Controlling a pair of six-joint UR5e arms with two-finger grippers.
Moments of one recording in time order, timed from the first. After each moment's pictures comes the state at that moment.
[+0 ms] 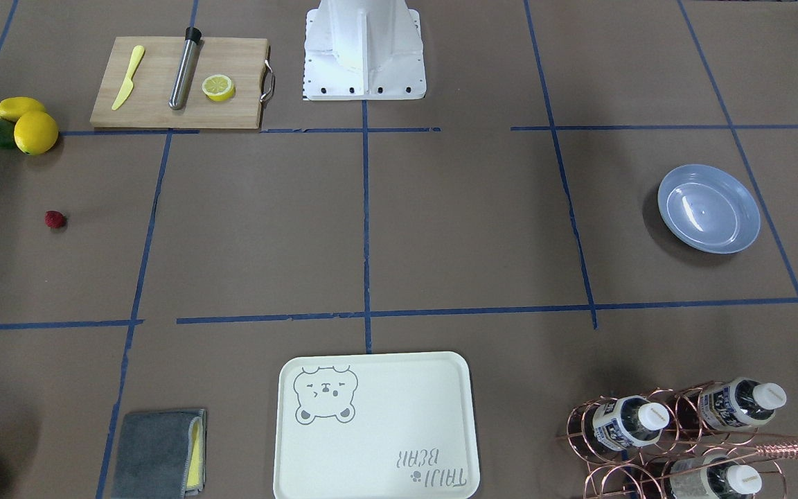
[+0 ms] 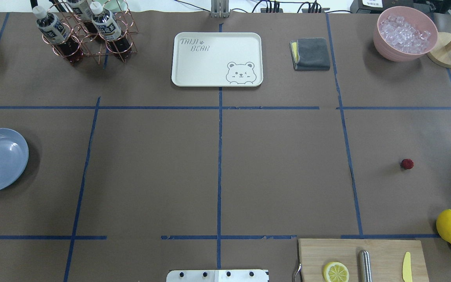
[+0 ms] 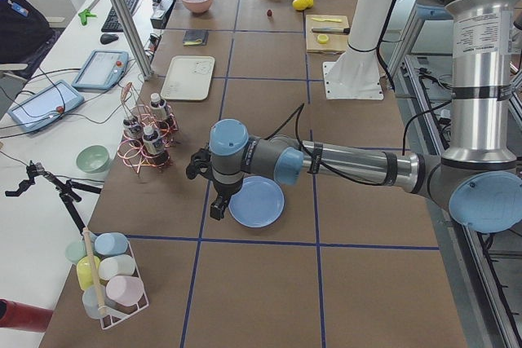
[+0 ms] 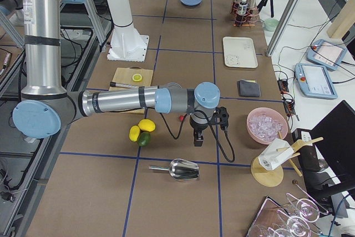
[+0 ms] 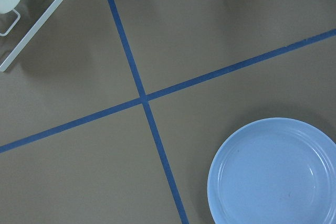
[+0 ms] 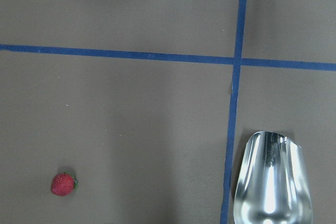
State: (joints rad) left arm -1.46 -1.49 -1.77 -1.72 -2.33 0.12; right arm 1.50 -1.61 1.77 -1.69 2.42 0.01
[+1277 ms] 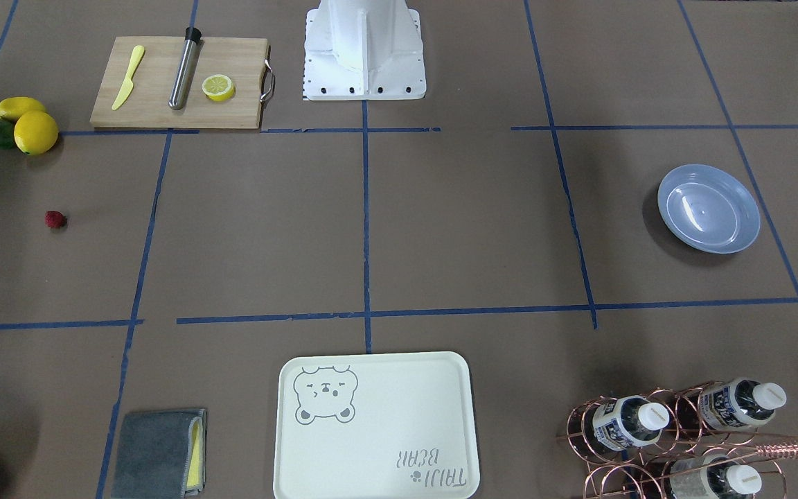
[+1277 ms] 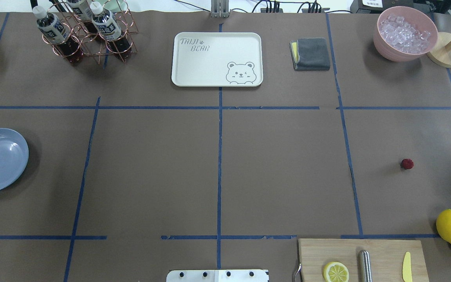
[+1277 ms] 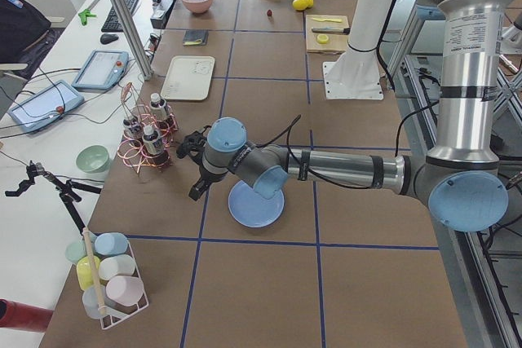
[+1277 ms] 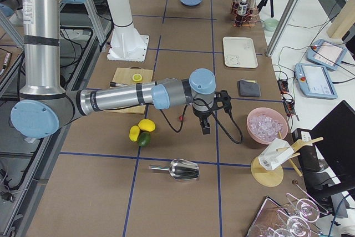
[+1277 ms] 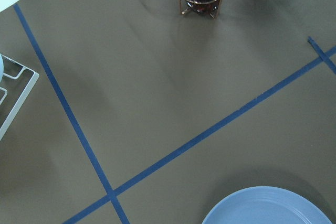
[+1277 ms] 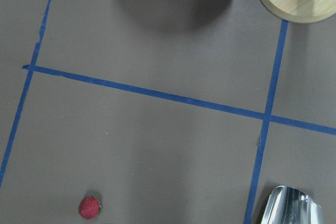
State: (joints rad) left arm -1.42 -1.54 -1.63 -2.19 -2.33 -0.07; right arm 1.50 -1.63 1.82 -1.48 2.43 0.04
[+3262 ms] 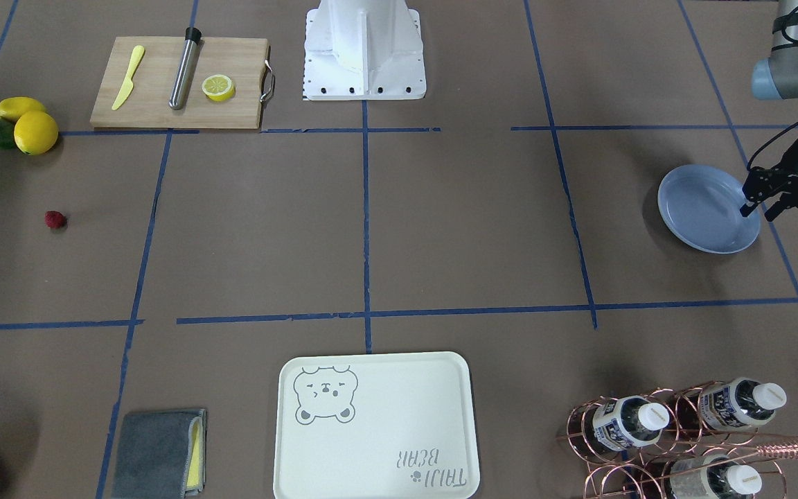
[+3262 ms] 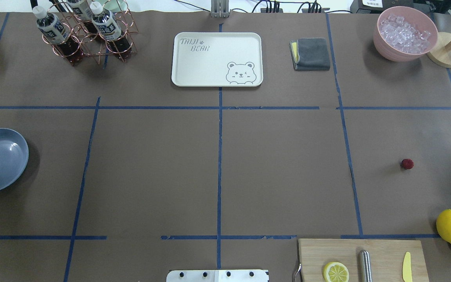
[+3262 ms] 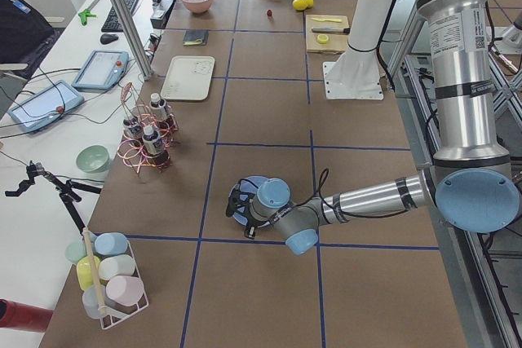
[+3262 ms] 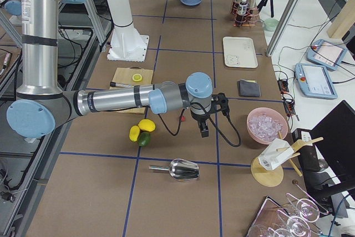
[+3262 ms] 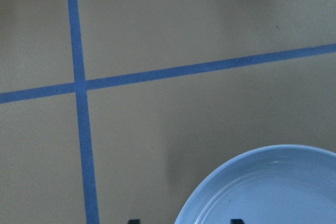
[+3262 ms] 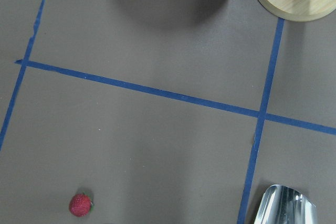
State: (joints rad) left arm -1.07 -1.38 -1.35 -2.76 -2.14 -0.65; right arm 1.50 -1.65 1.81 -1.45 2.42 0.04
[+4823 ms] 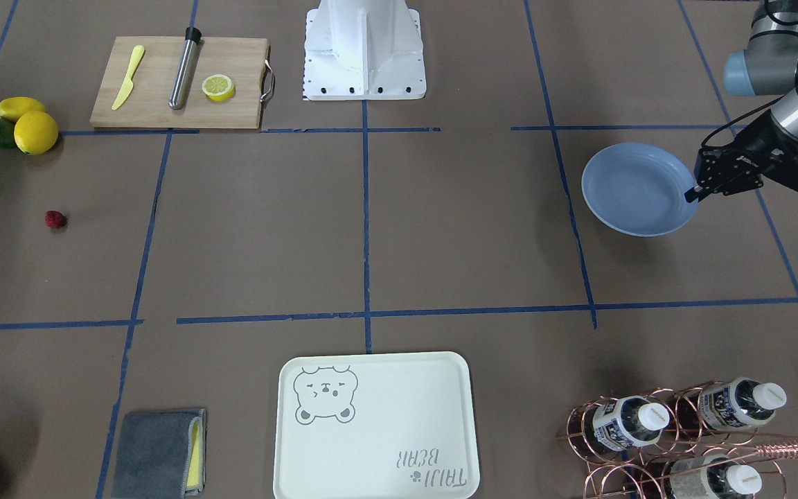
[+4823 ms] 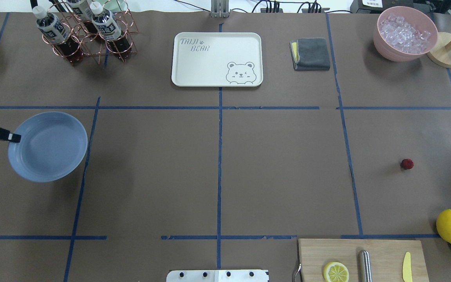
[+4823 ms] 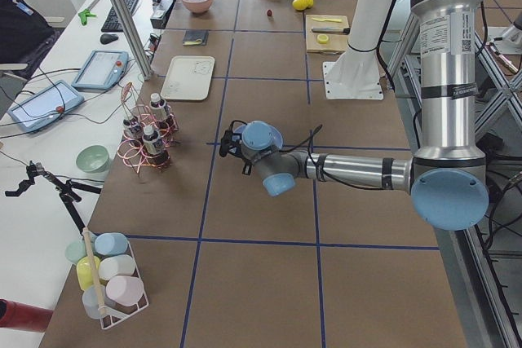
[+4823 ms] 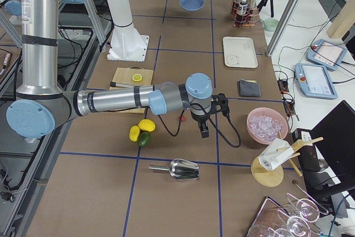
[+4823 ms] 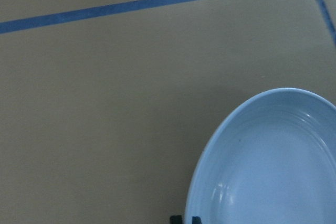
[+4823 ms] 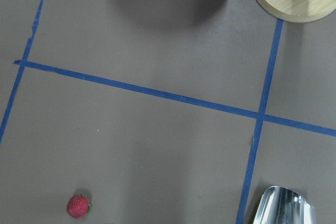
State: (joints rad) left arm -1.03 -1.53 -1.67 -2.55 -2.34 -0.95; right arm 1.50 -1.65 1.80 -1.43 2.42 0.04
